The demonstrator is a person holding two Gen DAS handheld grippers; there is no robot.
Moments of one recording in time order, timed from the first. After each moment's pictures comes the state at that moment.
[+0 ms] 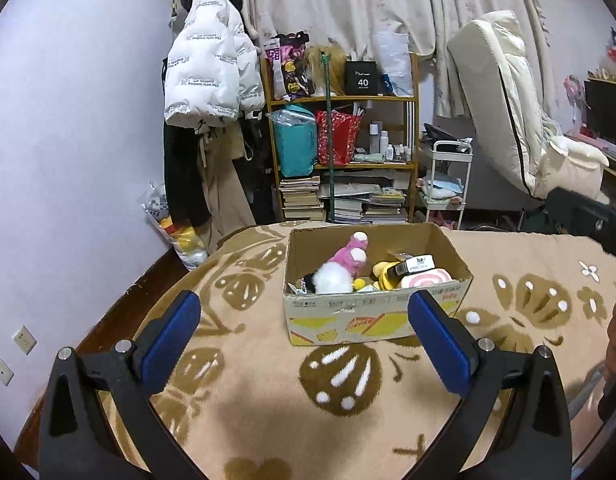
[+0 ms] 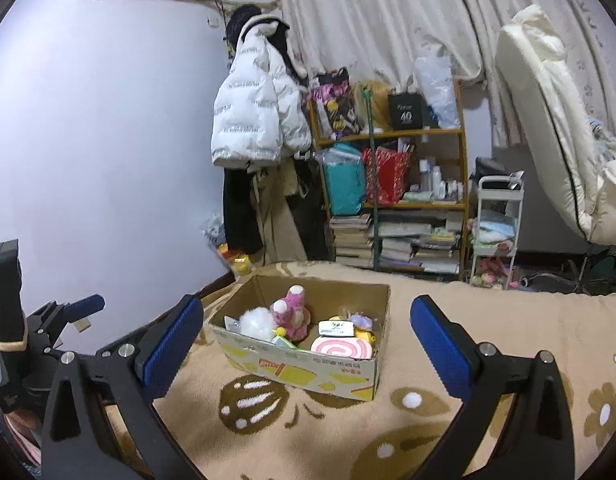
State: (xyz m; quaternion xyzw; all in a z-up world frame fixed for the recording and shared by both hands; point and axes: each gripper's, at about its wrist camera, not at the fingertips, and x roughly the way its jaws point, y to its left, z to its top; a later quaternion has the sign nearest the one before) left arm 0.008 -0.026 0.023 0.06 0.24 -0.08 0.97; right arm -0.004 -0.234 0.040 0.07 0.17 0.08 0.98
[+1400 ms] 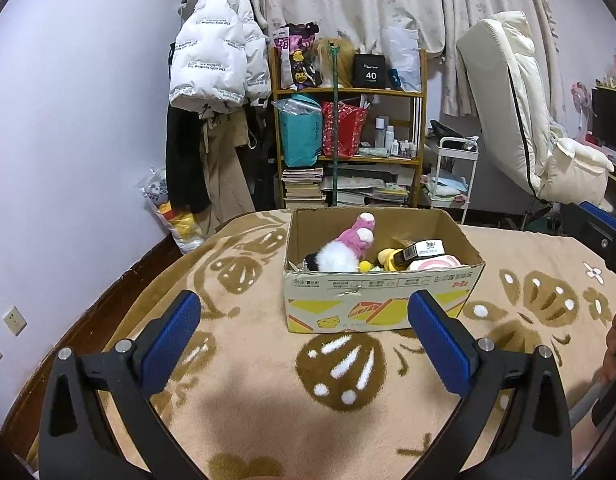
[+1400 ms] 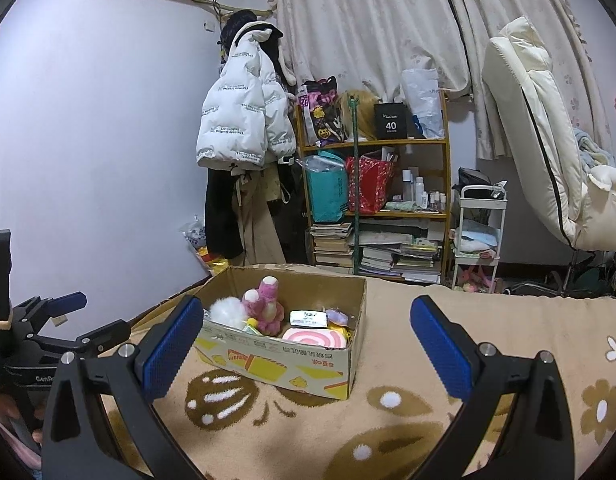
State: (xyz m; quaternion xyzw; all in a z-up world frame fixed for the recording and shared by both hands) left arm 0.016 -0.023 -0.012 0.04 0.25 -0.07 0.97; right arm -0.007 -0.247 0.006 0.05 0.16 0.05 0.99
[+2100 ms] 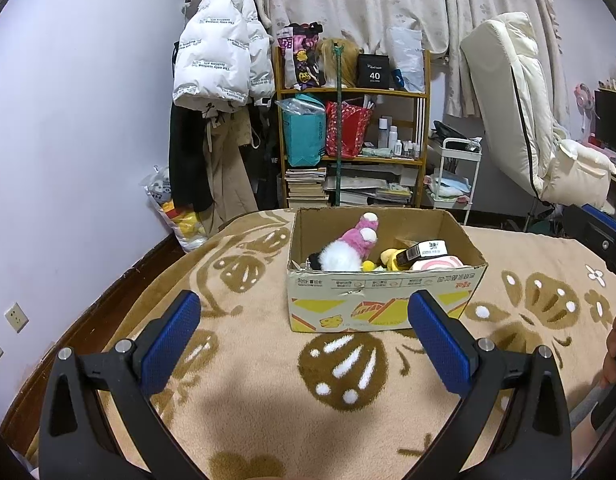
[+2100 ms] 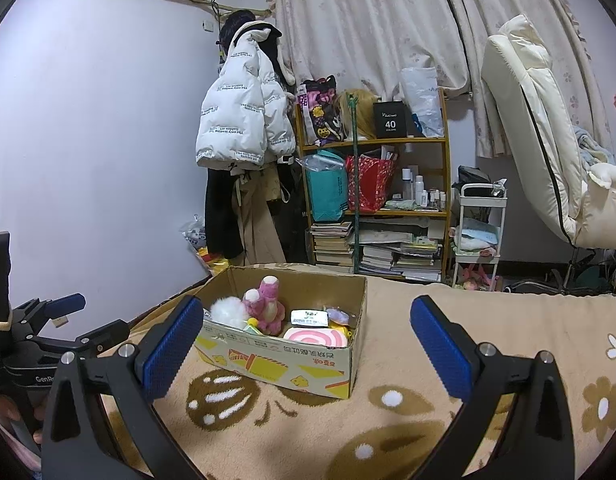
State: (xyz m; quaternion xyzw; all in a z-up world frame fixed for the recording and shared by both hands) left arm 0.016 -0.021 -0.012 0.04 0.25 -0.06 0.97; right arm -0.007 -0.244 0.004 0.05 0.16 0.05 0.99
